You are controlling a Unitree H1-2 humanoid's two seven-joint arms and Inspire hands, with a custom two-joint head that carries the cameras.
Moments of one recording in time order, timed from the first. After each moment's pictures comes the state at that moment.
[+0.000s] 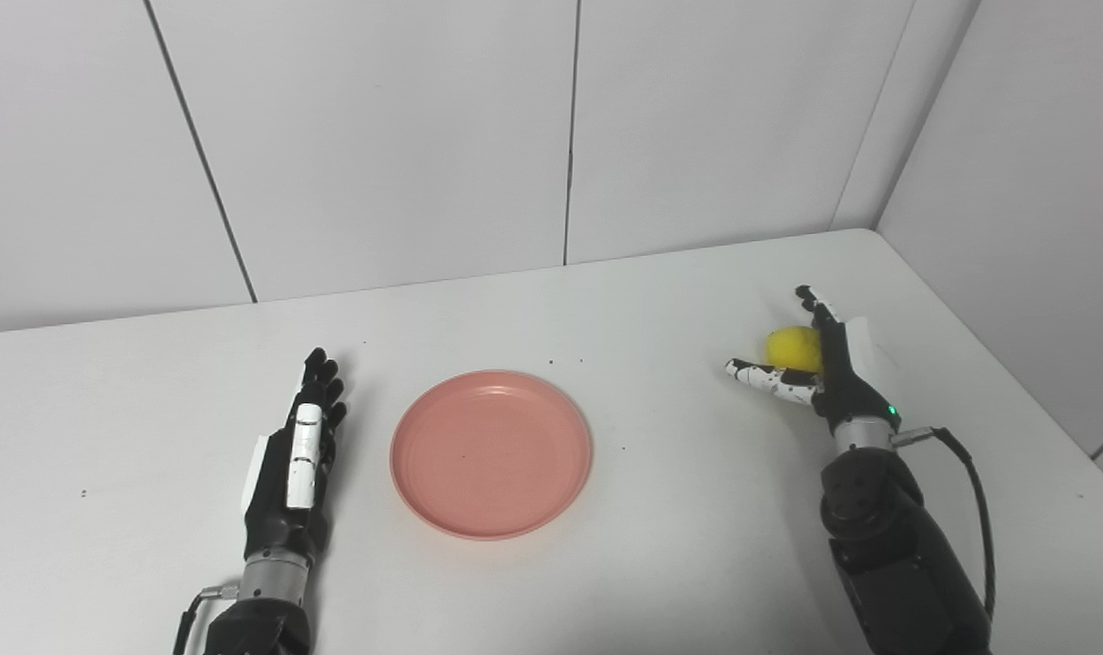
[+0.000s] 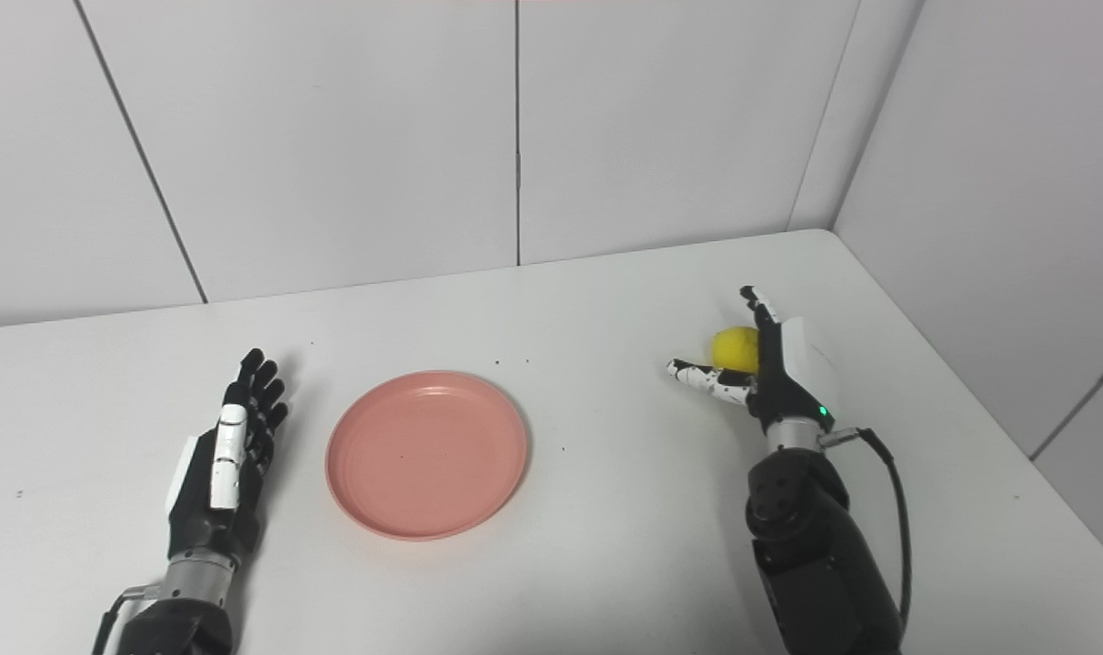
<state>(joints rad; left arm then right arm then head) -0.24 -0.02 -0.02 0.17 -0.10 -0.06 -0.10 -0.27 -0.29 -0.08 0.10 -0.54 0.37 -0.19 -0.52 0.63</state>
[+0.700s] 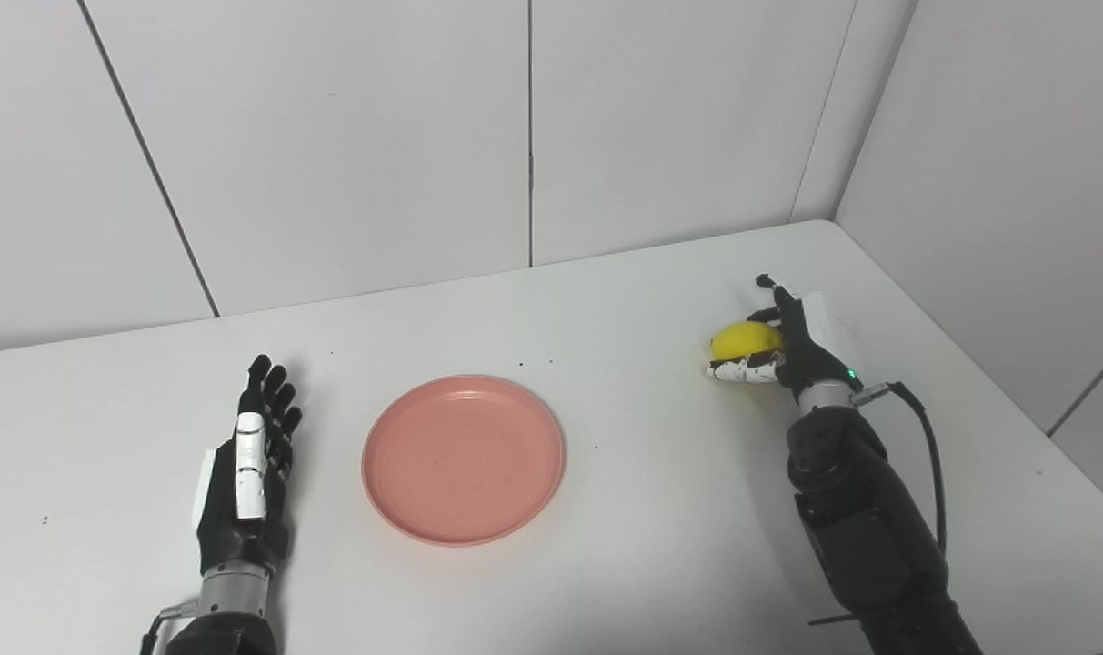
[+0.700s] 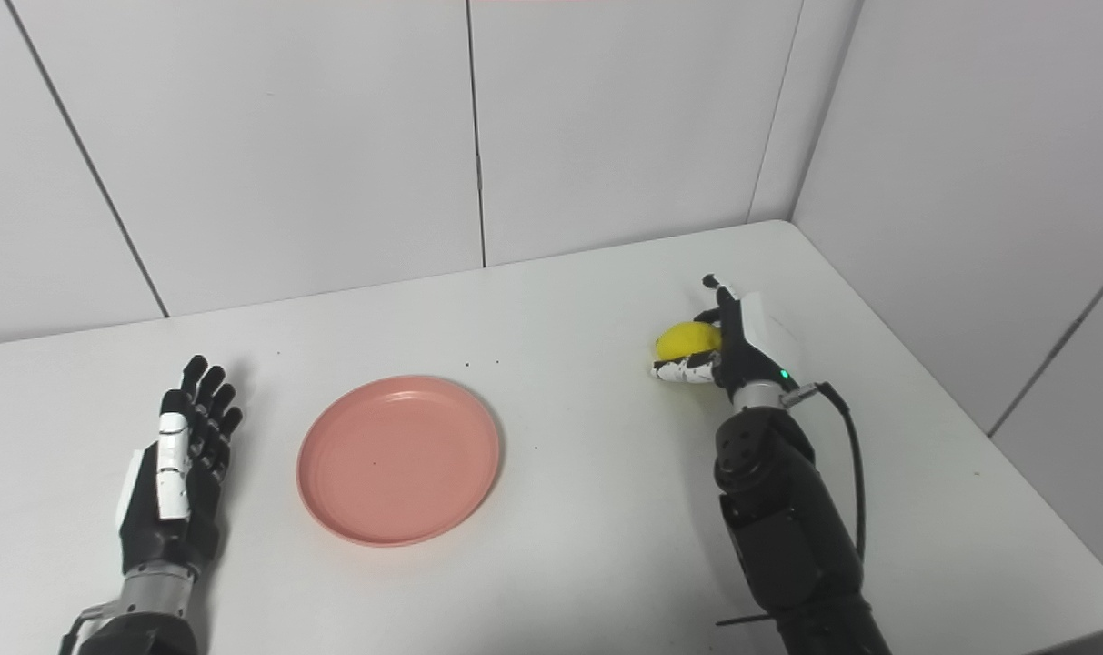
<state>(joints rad) -0.26 -0.02 0.01 0.19 -0.16 -0.08 -0.11 -0.34 -0.29 -0.10 0.11 -0.62 0.46 -0.07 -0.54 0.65</state>
